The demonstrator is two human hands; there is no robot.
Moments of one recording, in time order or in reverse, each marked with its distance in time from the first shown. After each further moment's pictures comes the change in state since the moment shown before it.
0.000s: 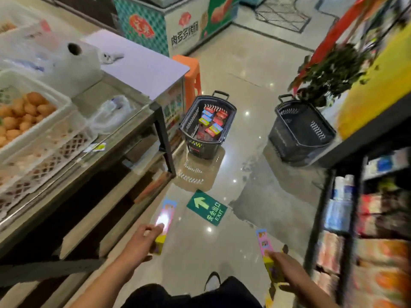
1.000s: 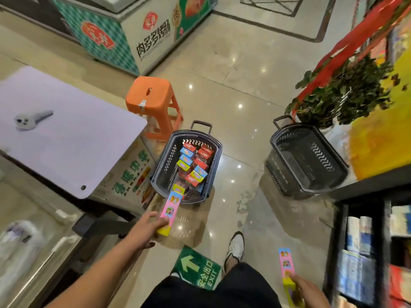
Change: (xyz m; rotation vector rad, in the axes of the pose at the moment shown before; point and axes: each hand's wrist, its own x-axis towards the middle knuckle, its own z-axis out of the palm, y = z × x) left_hand 0.350 0.443 0.095 0.141 -0.092 -0.110; right_hand 0.280 -0.316 -0.165 0.031 0.117 0.145
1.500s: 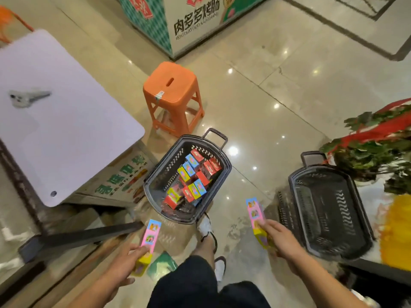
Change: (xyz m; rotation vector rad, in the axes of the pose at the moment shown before) left_hand 0.058 0.061 0.075 -0.301 0.191 -0.319; right_hand 0.118 -0.377 -0.037 -0.244 -0.268 -0.333
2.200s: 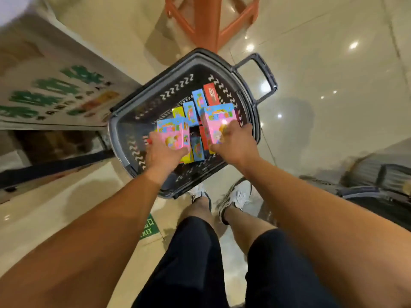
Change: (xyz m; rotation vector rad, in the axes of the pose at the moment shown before) left_hand 0.350 0.167 0.195 0.020 0.369 0.031; right_hand 0.404 -0.151 0.169 -0.907 -0.129 -0.434
